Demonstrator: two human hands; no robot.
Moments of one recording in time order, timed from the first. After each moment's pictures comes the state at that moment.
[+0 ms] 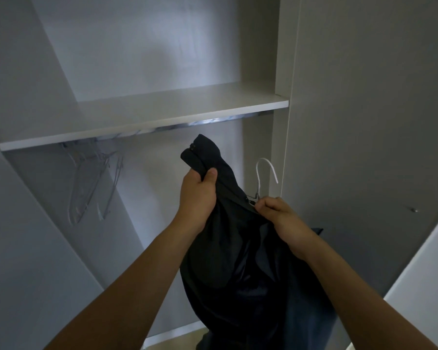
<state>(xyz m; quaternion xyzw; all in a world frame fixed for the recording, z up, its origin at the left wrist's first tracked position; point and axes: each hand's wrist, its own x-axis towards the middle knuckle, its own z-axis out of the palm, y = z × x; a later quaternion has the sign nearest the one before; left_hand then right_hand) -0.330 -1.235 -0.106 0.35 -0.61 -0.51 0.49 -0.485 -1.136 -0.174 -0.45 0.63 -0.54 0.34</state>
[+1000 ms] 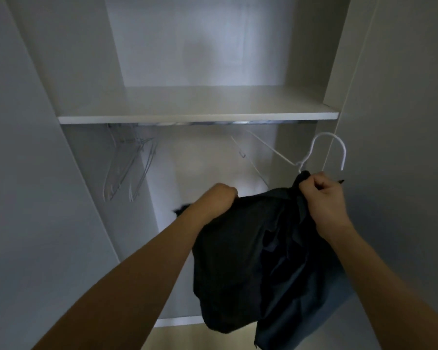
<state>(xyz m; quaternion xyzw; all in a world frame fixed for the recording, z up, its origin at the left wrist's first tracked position) -0.302 -1.296 -0.127 0.48 -0.80 -0.32 0.13 -0.500 -1.181 -0.128 -0.43 0.59 -0.66 0.17</state>
